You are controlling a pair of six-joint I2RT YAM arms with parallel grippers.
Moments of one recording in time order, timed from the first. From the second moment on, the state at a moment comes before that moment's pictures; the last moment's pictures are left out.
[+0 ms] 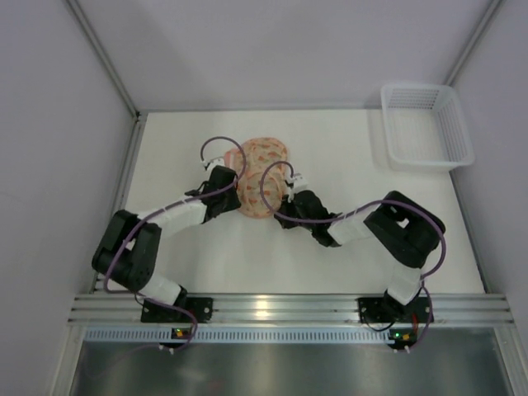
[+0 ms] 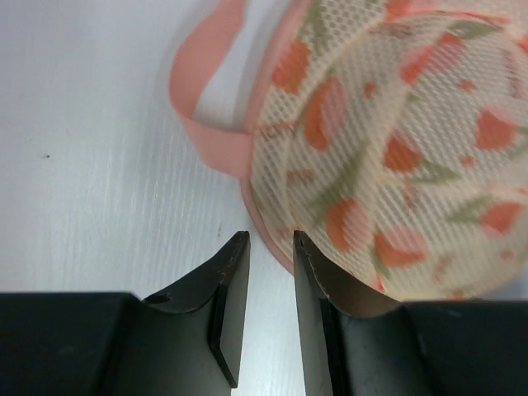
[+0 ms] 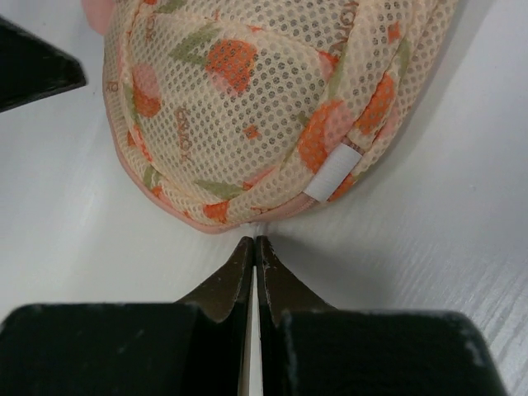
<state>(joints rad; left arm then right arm) -0.46 1.57 0.79 -0.09 -0.24 -0.64 0.82 1.80 0.68 0.60 0.05 0.47</state>
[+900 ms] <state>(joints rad) -0.67 1.59 0.76 0.05 -0.17 -0.66 0.84 1.83 0.73 0.57 0.11 0.60</state>
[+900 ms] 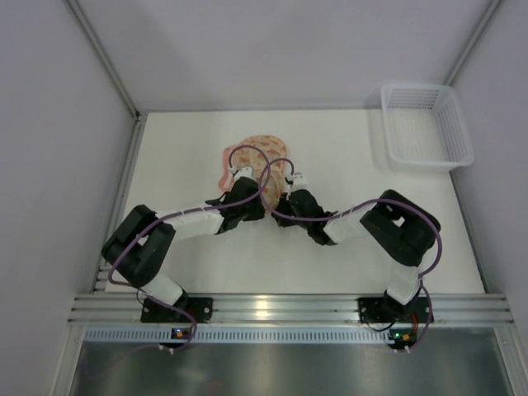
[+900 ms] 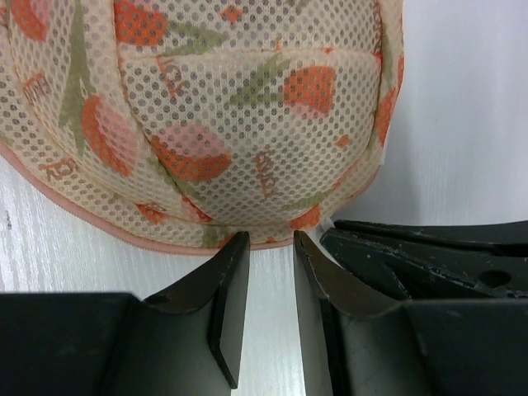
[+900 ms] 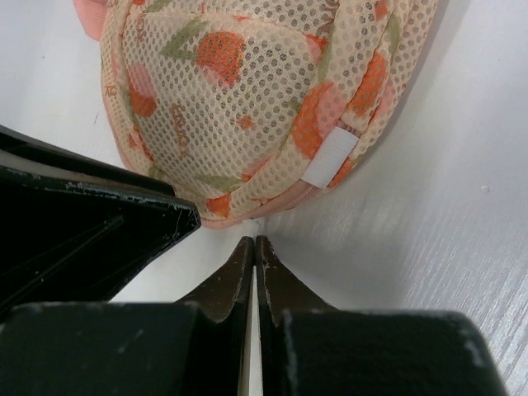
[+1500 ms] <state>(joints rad) -0.67 1.70 0.80 0.15 -0.23 -0.69 0.85 1.83 0.74 0.57 0.17 0.57</state>
